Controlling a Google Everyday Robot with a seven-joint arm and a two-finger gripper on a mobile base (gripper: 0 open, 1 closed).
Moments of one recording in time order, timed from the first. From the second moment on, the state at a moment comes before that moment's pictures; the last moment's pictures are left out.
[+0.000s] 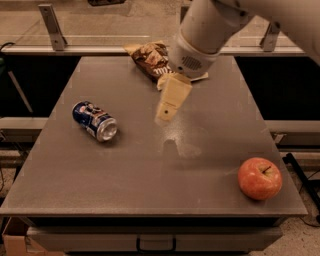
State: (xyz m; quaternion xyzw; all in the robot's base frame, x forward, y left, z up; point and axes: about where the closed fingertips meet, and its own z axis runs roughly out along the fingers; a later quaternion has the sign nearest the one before) arm 0.539 -0.030 0.937 -0.63 0.75 0.05 0.21
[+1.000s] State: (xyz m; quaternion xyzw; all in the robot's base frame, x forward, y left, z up) arm 0.584 0.128 0.909 -0.54 0.81 0.12 0.18
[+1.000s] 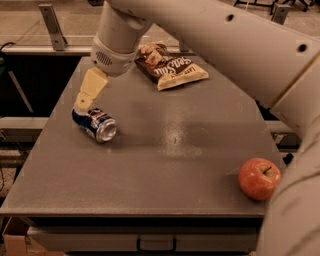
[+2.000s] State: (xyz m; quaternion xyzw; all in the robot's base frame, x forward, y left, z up) arm 0.580 0.189 0.847 -0.46 0.87 0.12 0.12
